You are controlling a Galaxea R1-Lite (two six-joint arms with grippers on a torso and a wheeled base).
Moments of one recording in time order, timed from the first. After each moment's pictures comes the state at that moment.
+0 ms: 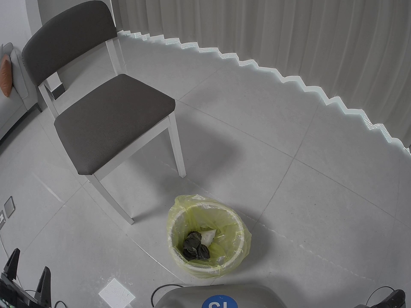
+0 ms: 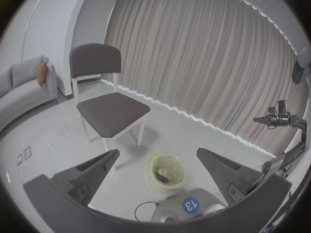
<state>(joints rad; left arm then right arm) 0.00 0.01 -0.02 -0.06 -0.08 -0.05 0.00 0.01 -0.24 -0.07 0.02 0.08</state>
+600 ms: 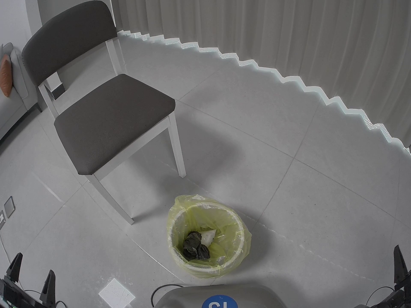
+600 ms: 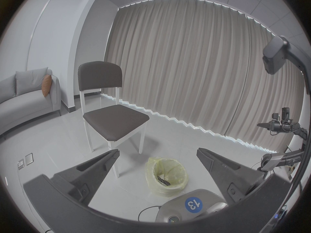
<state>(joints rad) 0.00 0.01 -0.02 0.01 -0.03 0.01 0.01 0.01 -0.02 -0.15 0.02 0.05</state>
